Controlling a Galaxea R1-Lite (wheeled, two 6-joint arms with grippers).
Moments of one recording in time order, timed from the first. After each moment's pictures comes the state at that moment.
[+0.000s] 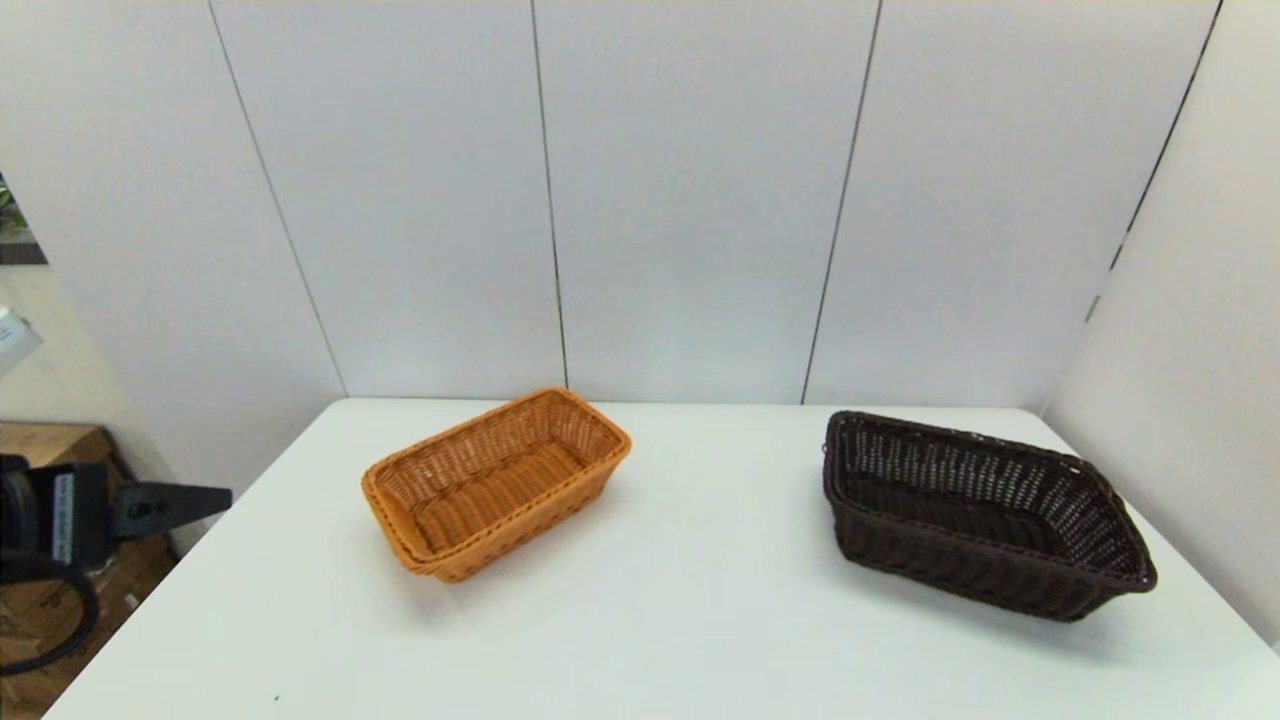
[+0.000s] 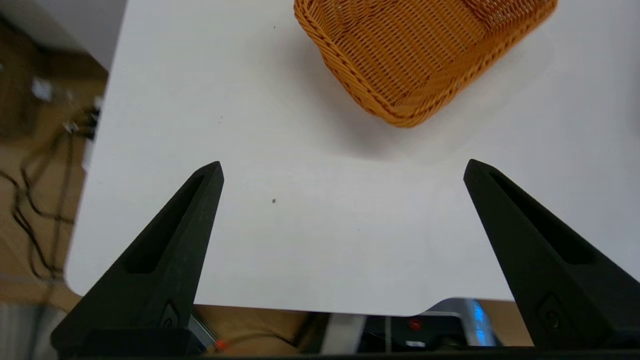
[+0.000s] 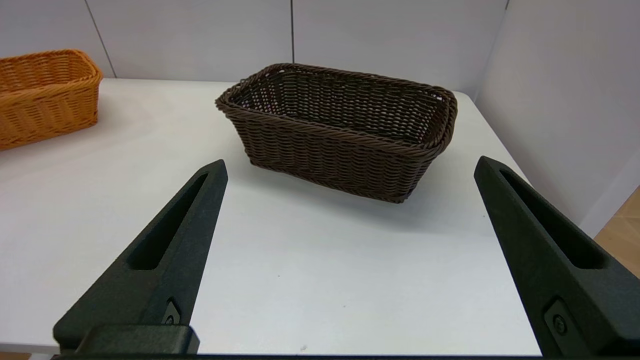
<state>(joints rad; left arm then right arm) 0.01 1.13 -0.87 0.45 -0.05 -0.16 0.00 0.00 0.00 0.01 0.00 -0.02</state>
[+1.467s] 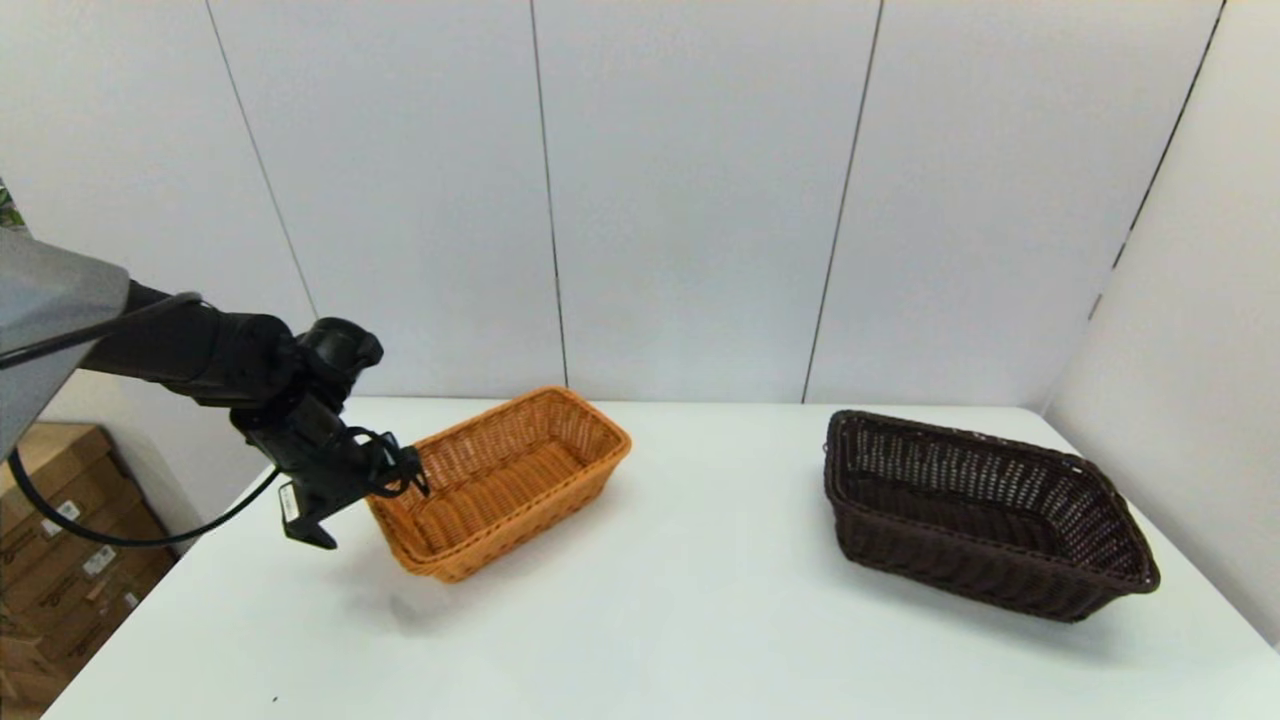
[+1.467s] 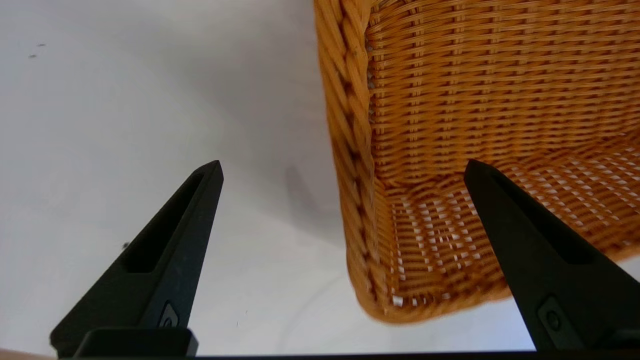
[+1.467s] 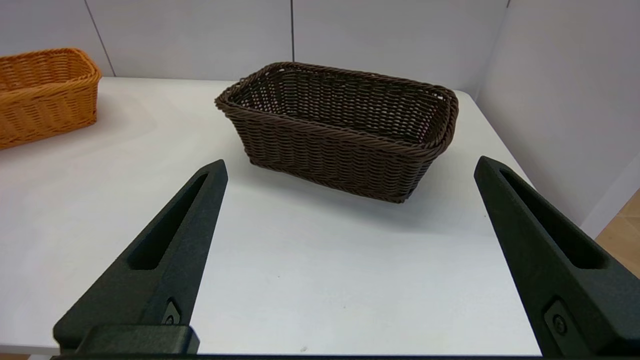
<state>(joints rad) -0.06 2.12 -1.37 0.53 -0.05 -0.68 0.00 0.00 0.00 0.01 0.00 -0.02</state>
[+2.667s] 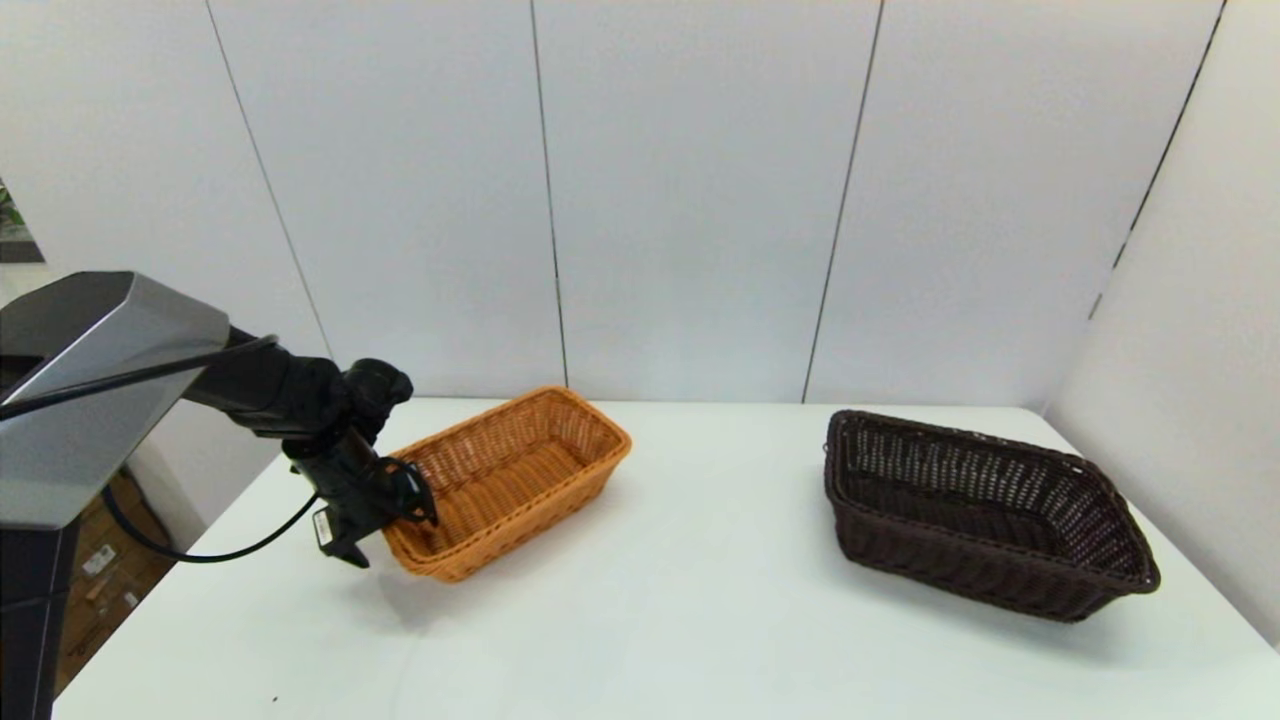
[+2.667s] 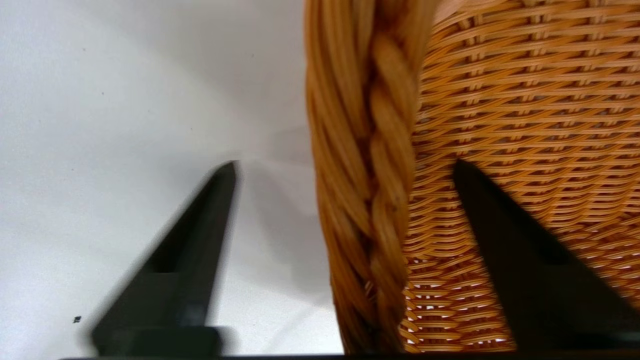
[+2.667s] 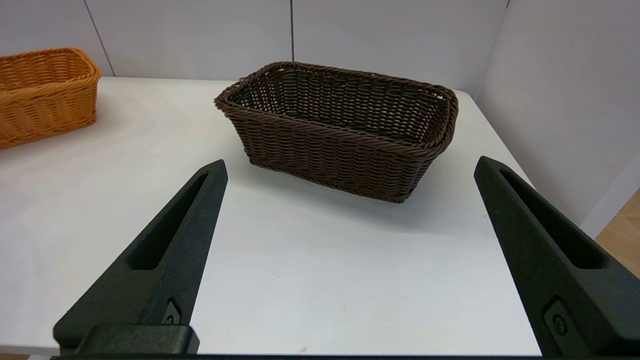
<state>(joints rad) -0.07 2.29 -1.39 0.46 -0.05 -0.70 0.00 0.00 0.00 0.01 0.00 -0.02</state>
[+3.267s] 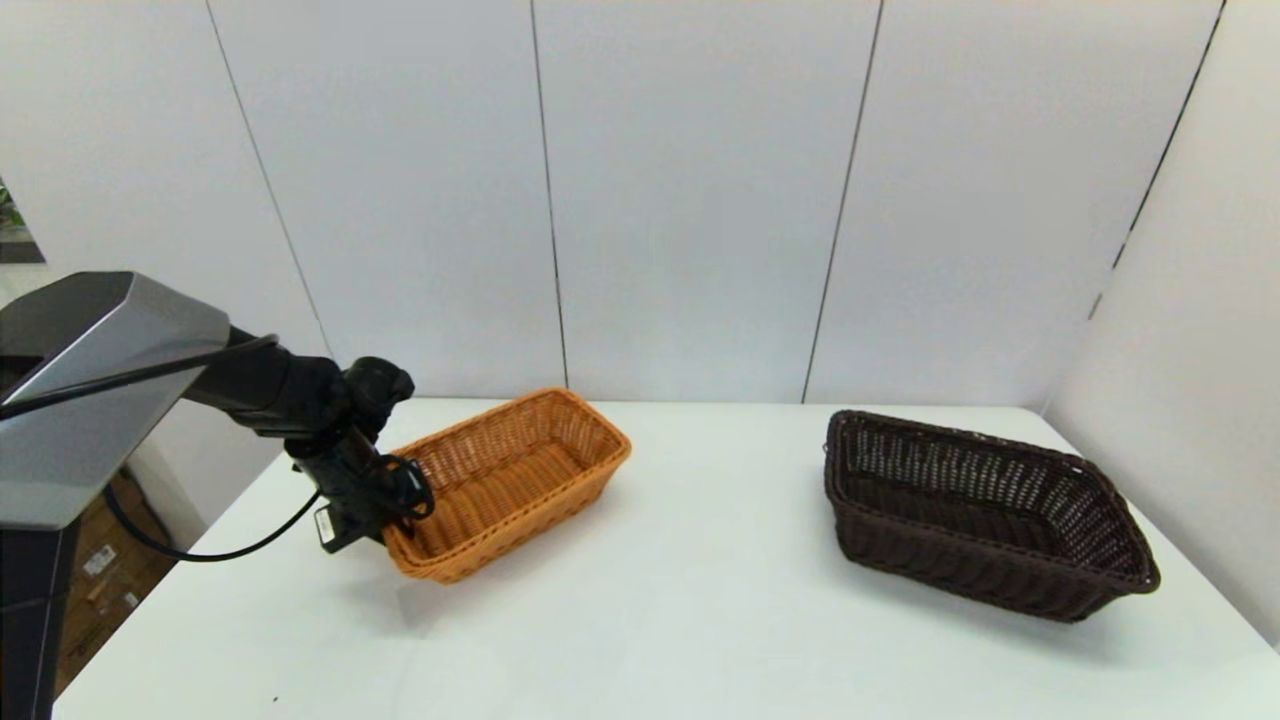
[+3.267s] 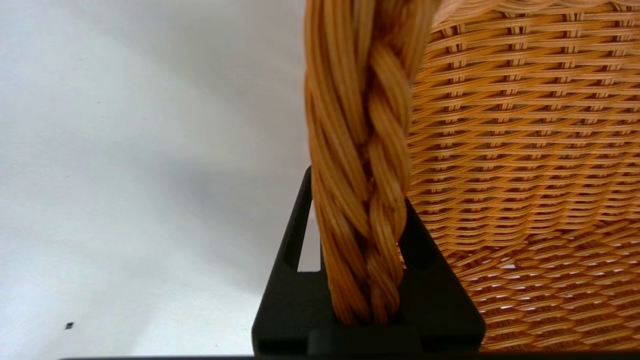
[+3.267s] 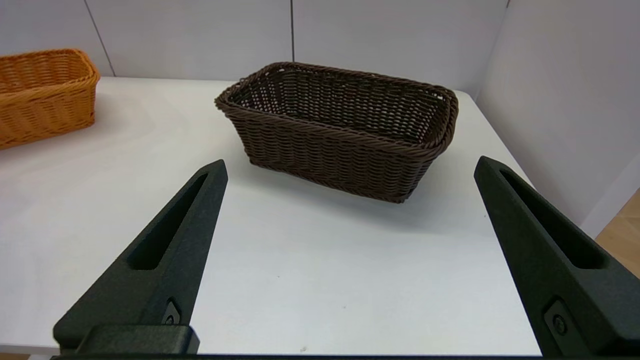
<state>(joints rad) -0.07 2.29 -1.40 0.46 -0.02 -0.70 0.00 0.00 0.00 0.01 0.00 -0.02</state>
